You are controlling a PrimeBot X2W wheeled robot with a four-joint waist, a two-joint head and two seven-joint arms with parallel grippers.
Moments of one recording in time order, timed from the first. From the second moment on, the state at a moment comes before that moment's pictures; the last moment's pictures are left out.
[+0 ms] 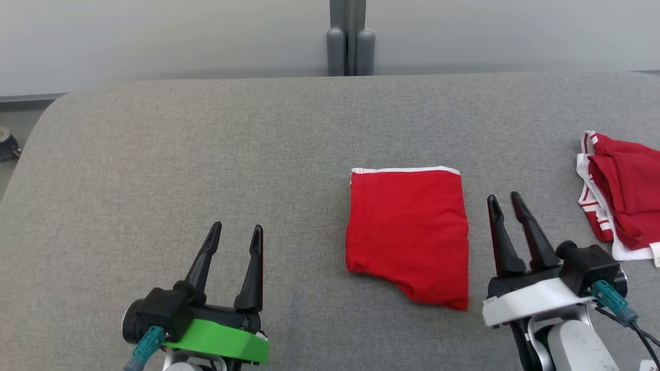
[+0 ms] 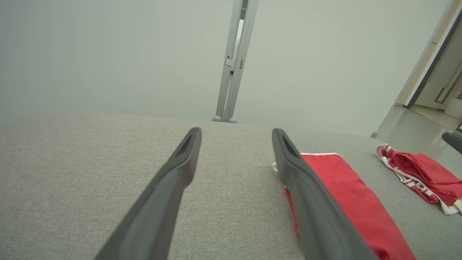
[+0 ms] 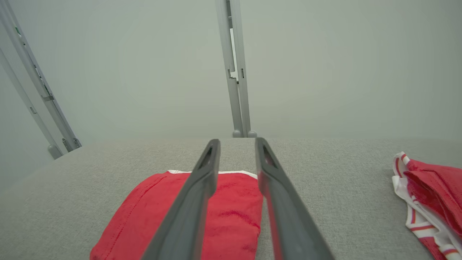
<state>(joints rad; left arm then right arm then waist) -0.03 0.05 -0.24 0.08 -0.31 -0.10 -0.26 -0.06 -0.05 0.06 0.09 0.17 0.13 -0.26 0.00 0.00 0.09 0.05</state>
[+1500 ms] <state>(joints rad) -0.11 0.05 -0.32 0.07 -0.33 -0.08 -0.26 -0.36 -0.08 0.16 0.55 0.19 0.13 -0.26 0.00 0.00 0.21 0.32</state>
